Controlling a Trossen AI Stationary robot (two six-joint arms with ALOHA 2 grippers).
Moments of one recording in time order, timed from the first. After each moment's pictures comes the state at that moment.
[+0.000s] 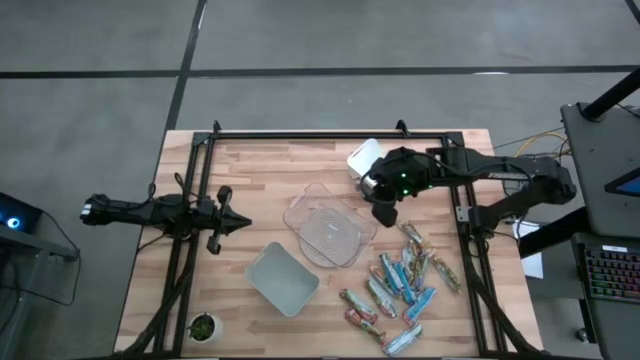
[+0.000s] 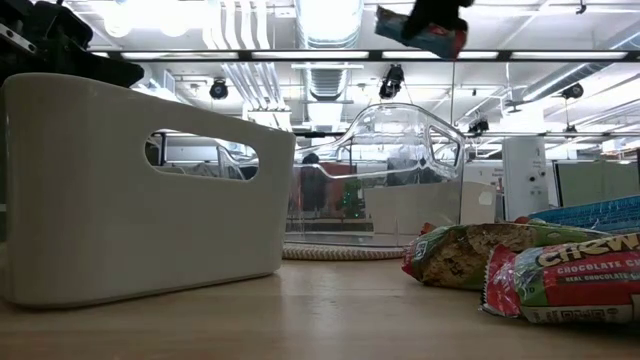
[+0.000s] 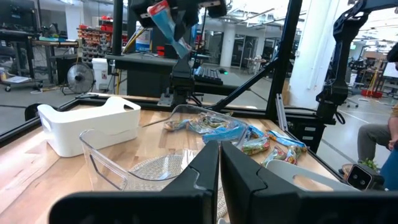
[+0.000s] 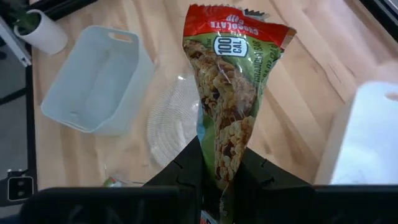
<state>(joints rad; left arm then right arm) -0.14 0.01 0.01 0.03 -0.06 -0.11 -0.04 1.35 1.36 -0.86 -0.01 0.38</state>
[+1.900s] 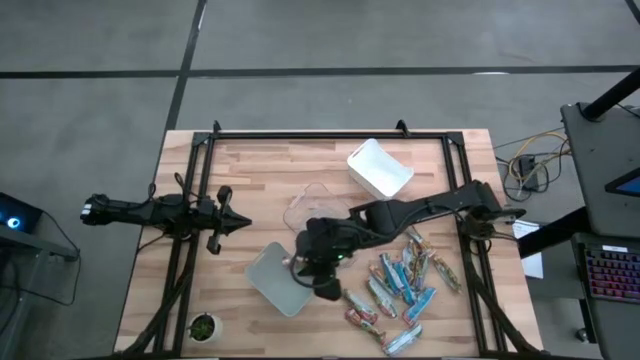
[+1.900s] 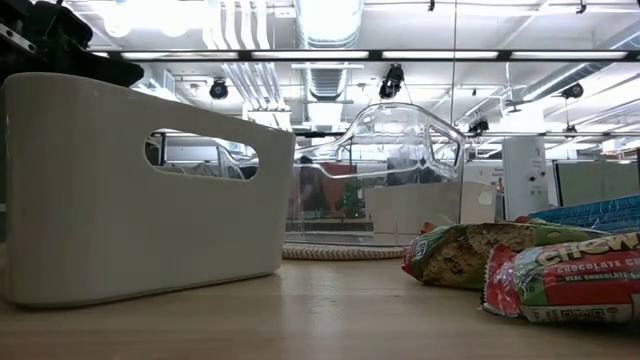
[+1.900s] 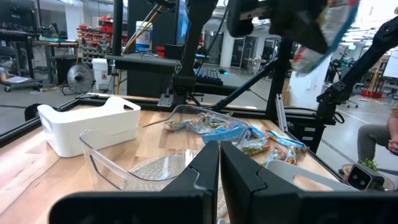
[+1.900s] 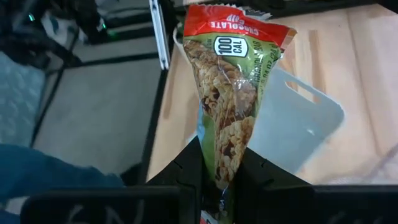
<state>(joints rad) -0.14 0.02 0.01 0.03 -0.06 -0.11 0.27 1.99 2.03 -0.74 -0.14 0.38</state>
